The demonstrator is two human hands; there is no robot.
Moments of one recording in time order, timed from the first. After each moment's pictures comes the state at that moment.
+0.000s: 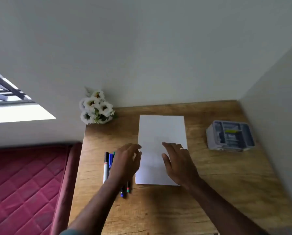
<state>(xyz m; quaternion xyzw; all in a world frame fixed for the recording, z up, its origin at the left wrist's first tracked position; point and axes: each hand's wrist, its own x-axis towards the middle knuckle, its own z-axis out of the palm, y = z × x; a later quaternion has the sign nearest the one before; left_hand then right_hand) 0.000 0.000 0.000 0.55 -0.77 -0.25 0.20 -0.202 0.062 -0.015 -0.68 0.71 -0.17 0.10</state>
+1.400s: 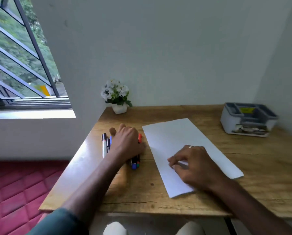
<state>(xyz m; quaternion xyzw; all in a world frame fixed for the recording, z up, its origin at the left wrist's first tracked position) 0.025 0.047 -0.062 0.58 -0.80 0.01 0.17 -0.191 0.157 -0.076 -0.74 0.61 -0.27 0.12</state>
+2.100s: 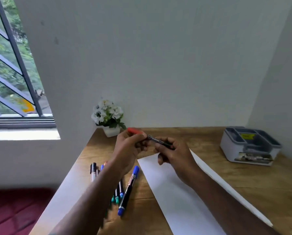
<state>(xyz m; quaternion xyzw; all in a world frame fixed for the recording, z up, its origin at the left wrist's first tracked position) 0.001 -0.015 -0.041 0.25 -0.49 -0.63 0.55 -0.161 0.045 -0.048 -0.53 0.48 -0.56 0.43</state>
